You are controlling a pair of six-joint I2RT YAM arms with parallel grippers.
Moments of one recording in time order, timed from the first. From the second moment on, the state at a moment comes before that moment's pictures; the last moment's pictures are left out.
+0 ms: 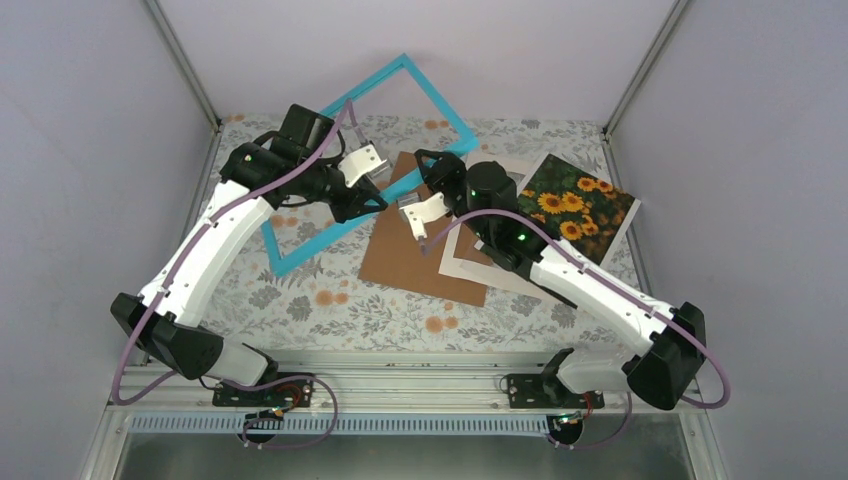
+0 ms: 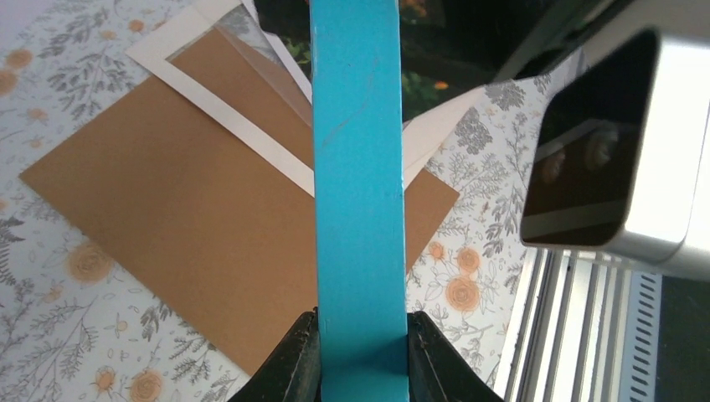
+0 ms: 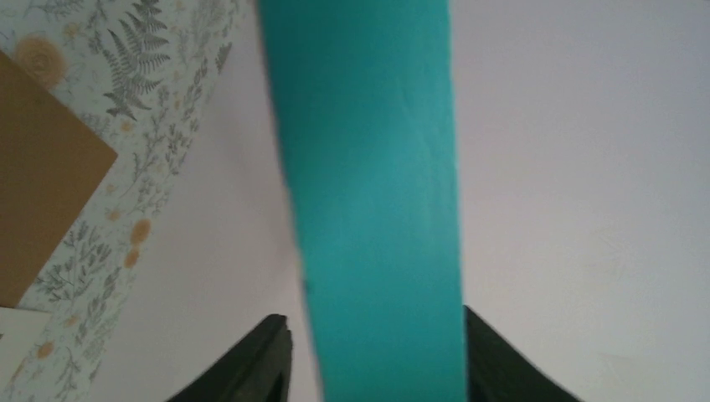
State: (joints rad) left arm -0.49 1.44 1.67 -1.11 0.55 0.39; right arm 0.79 1.29 1.13 -0.02 0.19 -1.79
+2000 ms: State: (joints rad) left arm -0.72 1.21 1.32 -0.80 -0.41 0.91; right arm 0.75 1.43 1.42 -0.53 0.30 -1.33
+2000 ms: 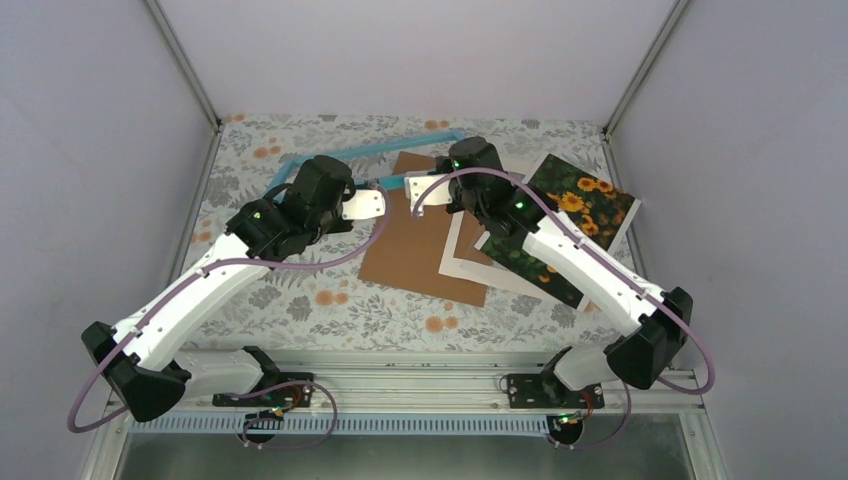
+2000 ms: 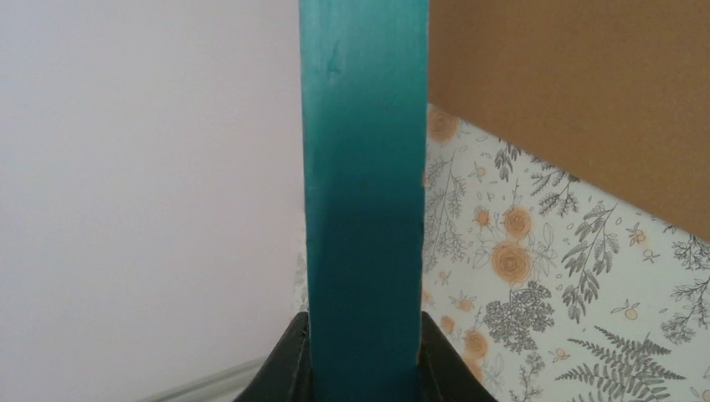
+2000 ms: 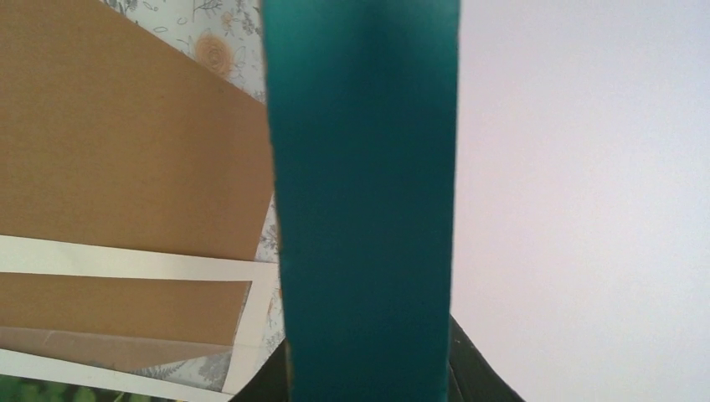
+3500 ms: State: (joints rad) left arm 0.38 1.60 1.75 -1.21 0.89 0.31; right arm 0.08 1.42 1.47 -0.73 -0.41 -0.61
